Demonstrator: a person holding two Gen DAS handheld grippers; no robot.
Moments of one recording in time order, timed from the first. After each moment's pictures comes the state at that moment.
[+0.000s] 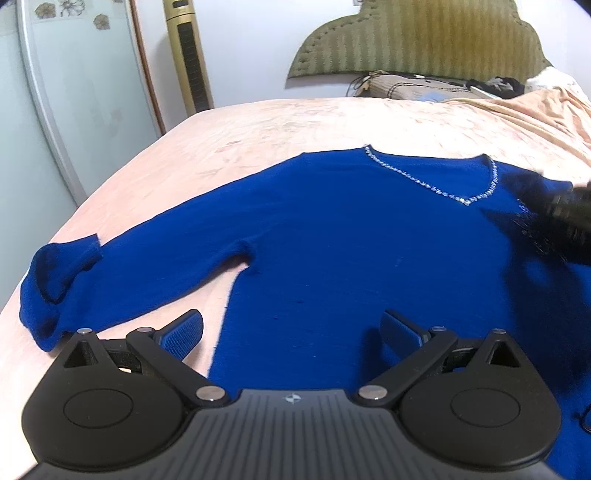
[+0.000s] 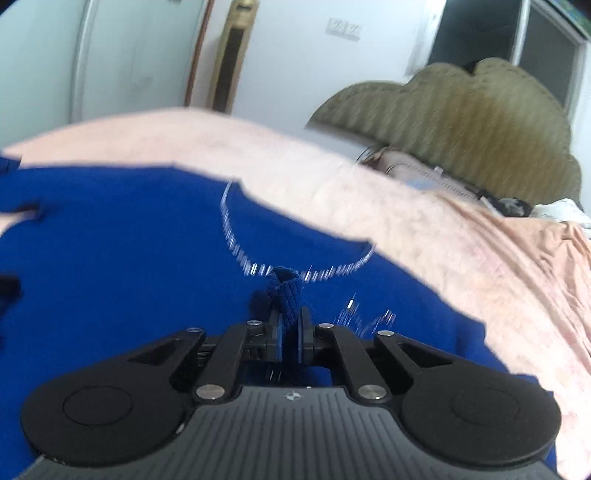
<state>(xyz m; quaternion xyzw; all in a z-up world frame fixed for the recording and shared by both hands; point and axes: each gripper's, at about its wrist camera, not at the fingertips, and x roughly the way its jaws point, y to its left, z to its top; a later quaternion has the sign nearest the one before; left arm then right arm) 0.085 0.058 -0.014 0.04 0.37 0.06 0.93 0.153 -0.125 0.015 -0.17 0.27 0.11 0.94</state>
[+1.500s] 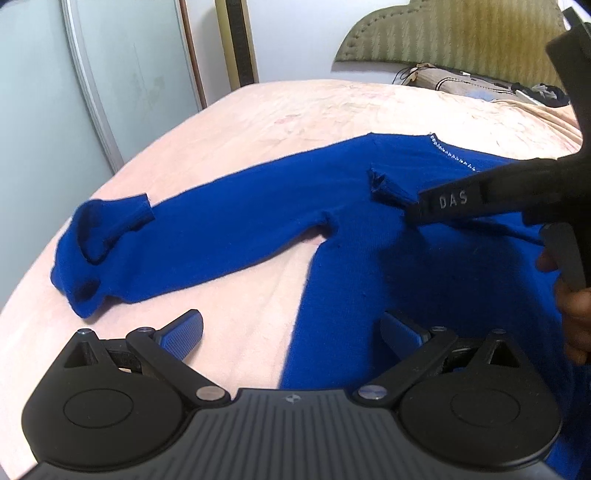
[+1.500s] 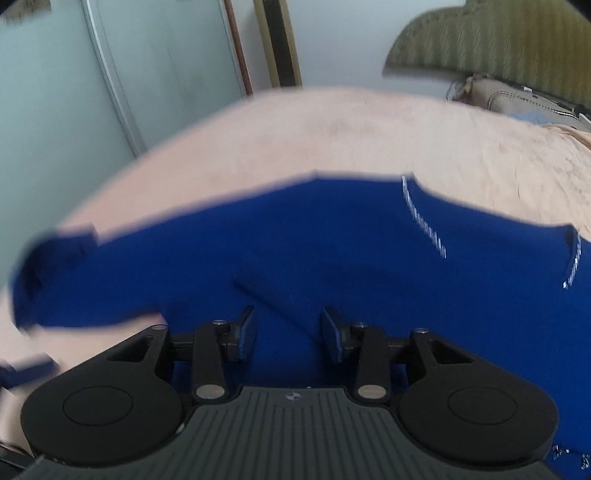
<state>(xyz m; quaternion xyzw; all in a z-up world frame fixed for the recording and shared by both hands) 0.079 0.101 -0.022 0.01 0.39 0.12 0.91 0.203 0.008 0.003 -0.01 0.39 0.24 0.89</state>
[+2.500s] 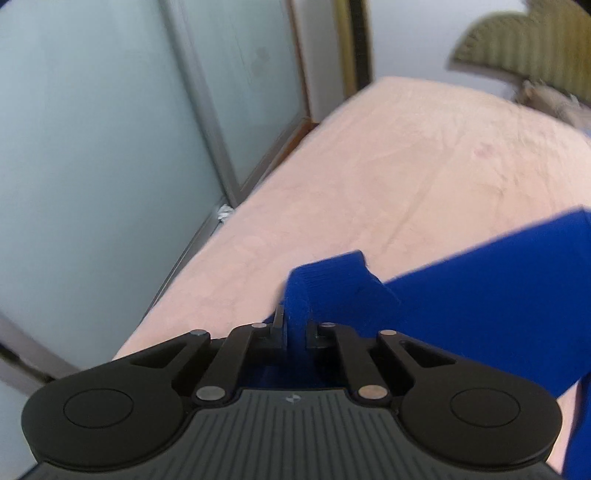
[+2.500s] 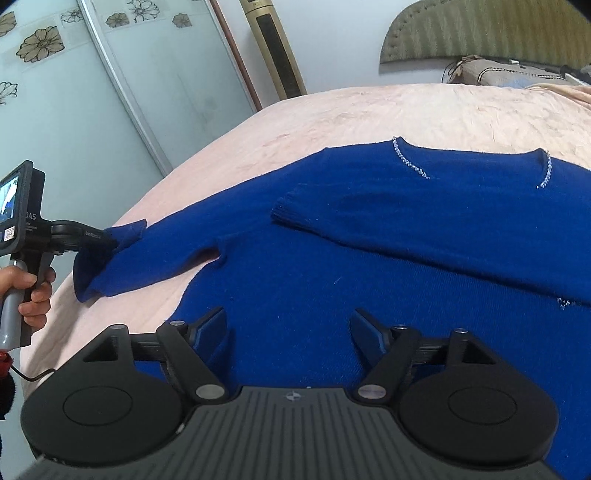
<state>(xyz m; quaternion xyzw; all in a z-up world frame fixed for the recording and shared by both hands) 0.147 0.295 -0.003 -0.03 0.41 0.25 0.88 0.119 -0.037 0.003 0.07 0.38 0.27 0.88</state>
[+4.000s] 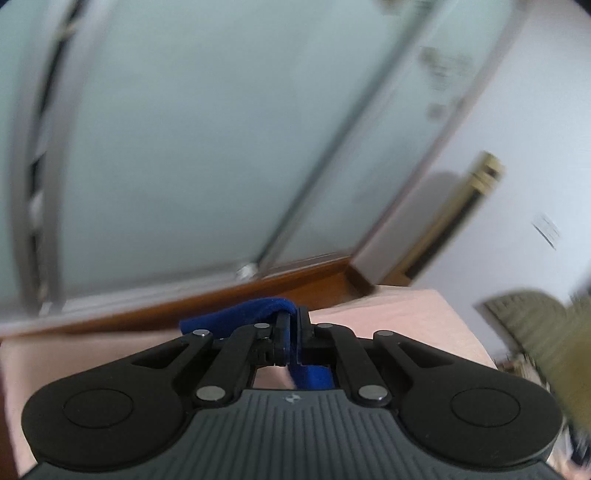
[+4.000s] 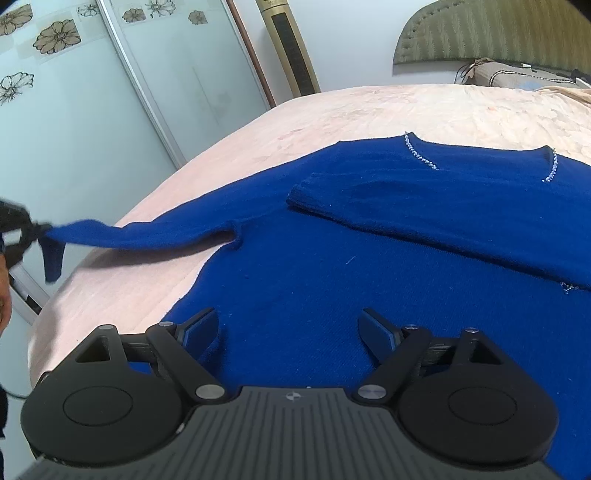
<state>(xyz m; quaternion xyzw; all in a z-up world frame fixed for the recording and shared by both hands) 0.029 0.332 0.053 -0.32 0.14 0.33 0.88 0.106 -0.044 -0.001 0.08 0.38 0.30 0.87</state>
